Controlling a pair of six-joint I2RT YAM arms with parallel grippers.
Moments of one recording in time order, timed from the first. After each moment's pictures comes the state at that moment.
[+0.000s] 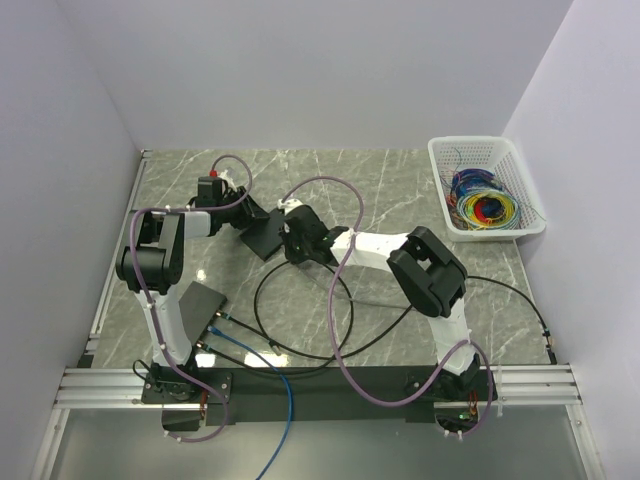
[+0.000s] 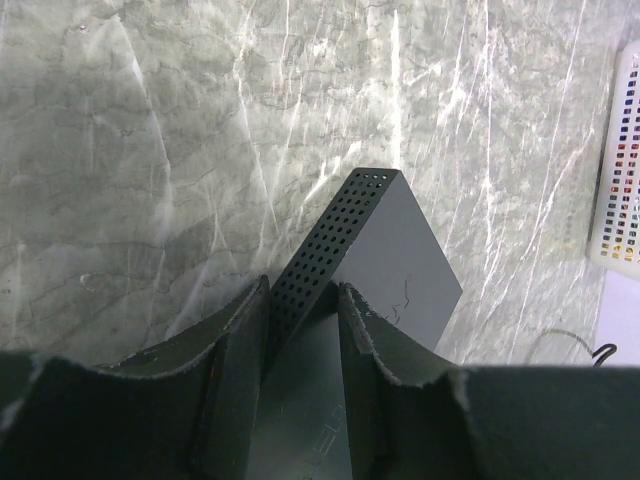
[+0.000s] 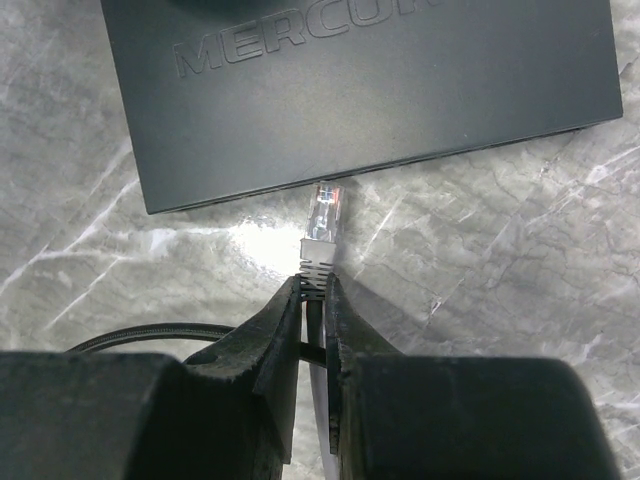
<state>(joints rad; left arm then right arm) -0.09 2.01 1.11 0.22 0.50 -0.62 0.84 2.05 1.35 -0.06 0.04 0.30</state>
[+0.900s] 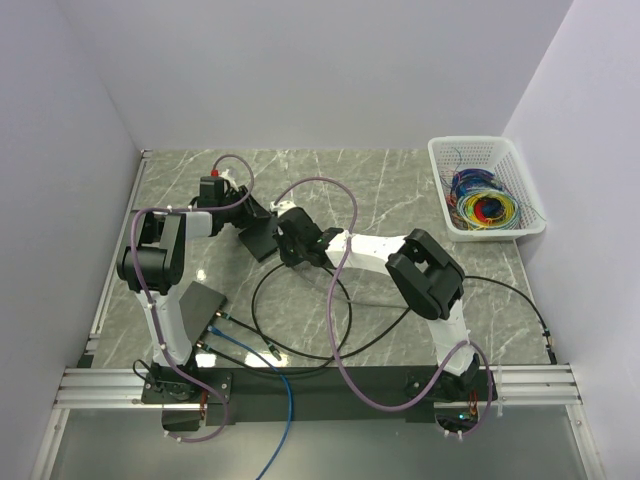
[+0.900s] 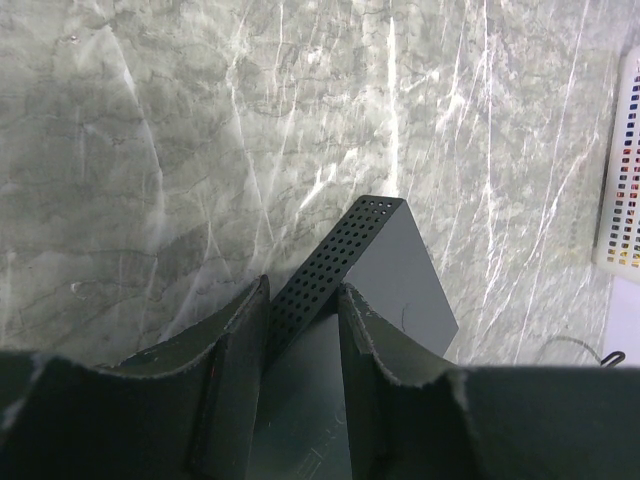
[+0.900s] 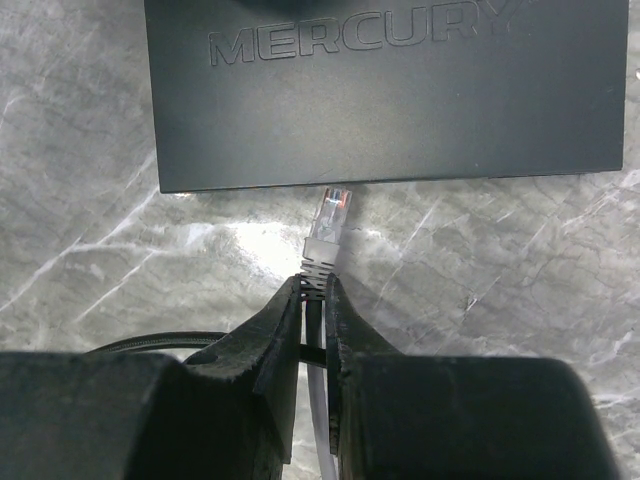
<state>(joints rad) -0.10 2.01 1.11 0.24 0.47 -0.62 0.88 2.05 1.38 -0.10 0.07 0.30</state>
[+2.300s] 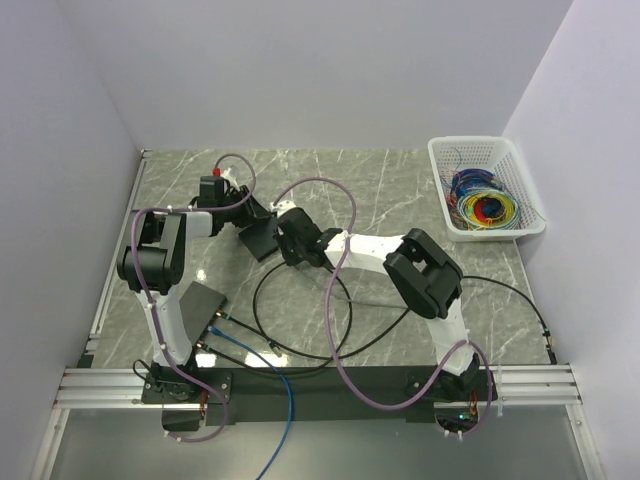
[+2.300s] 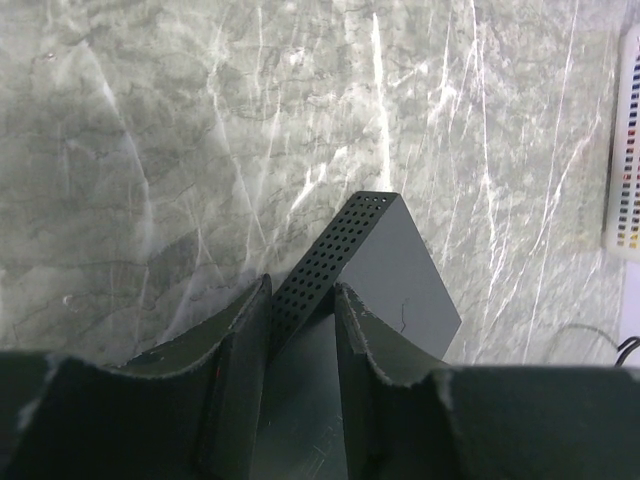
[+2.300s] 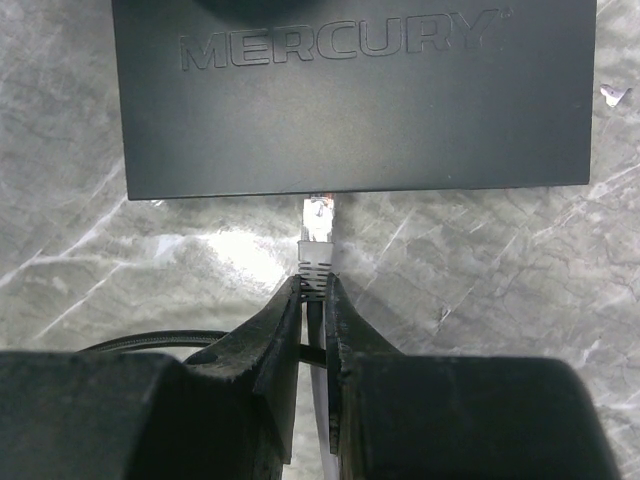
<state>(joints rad) -0.10 2.01 1.11 0.25 0.50 -0.58 0.87 2.07 1.39 -0.09 0.11 0.26</state>
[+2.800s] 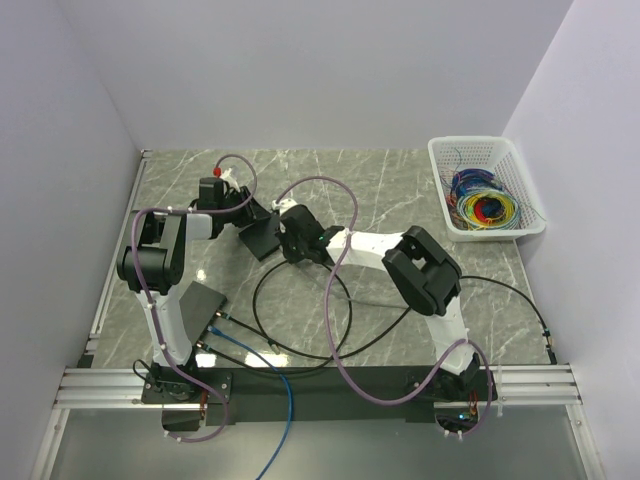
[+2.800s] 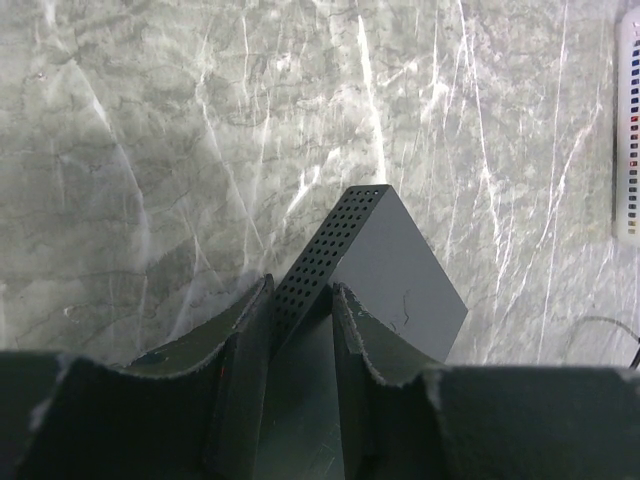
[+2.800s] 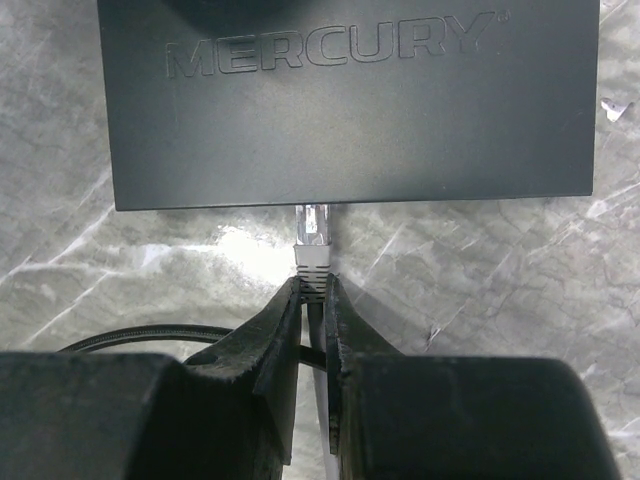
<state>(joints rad) -0.10 2.01 1.09 0.30 0.51 -0.53 0.84 2.09 1.39 -0.06 0.06 0.25</state>
